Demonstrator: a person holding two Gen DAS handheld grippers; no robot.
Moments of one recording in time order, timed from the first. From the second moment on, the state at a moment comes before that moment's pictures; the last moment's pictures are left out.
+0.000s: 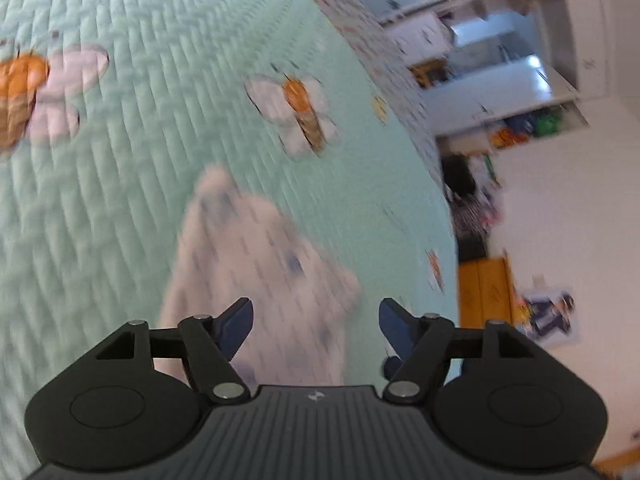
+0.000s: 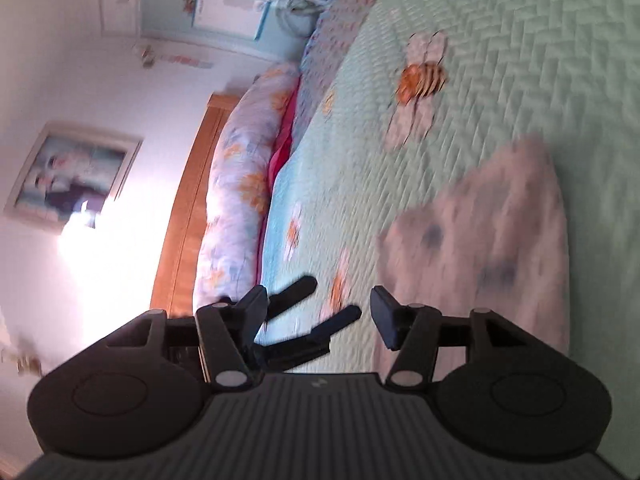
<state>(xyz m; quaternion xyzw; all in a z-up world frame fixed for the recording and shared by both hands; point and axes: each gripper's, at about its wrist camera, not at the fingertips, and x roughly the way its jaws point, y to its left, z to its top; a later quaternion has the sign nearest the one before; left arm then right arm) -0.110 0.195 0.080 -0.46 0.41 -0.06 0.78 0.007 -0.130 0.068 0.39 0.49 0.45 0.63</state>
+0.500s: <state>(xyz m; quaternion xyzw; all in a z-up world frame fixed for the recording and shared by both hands) -0.162 0.163 0.076 -0.39 0.45 -0.04 0.80 -0.043 -0.150 0.040 0.31 0.54 0.42 0.66</state>
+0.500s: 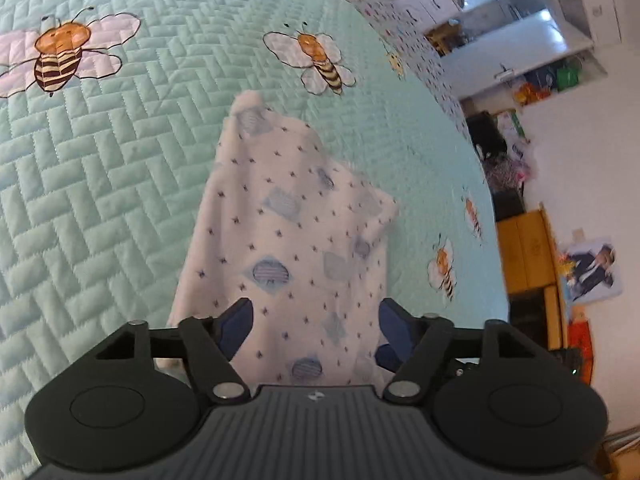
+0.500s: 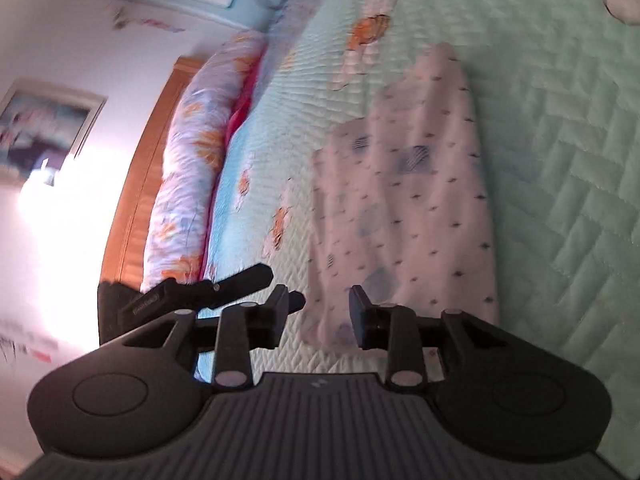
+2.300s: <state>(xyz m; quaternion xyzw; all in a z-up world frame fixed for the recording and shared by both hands) -0.166 0.175 0.065 -0.41 0.46 -0.02 0.79 -0.039 -0.156 0.008 0.31 0.56 0.35 0.68</state>
